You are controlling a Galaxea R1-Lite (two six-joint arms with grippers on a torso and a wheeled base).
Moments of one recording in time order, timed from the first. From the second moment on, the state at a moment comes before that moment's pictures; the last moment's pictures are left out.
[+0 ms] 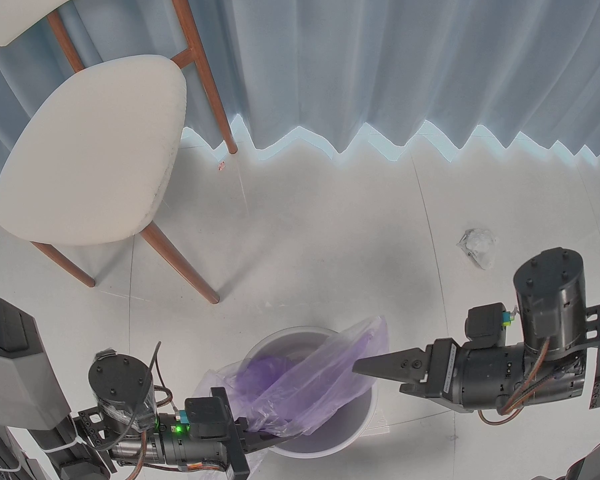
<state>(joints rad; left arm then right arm) -0.72 1.93 -0.08 -1.54 -0.49 0.17 0.86 1.48 -0.67 -0.21 0.11 1.01</state>
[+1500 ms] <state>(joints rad) -0.76 1.89 -0.06 -1.54 -0.48 0.17 0.92 1.75 -0.64 -0.27 0.05 1.02</state>
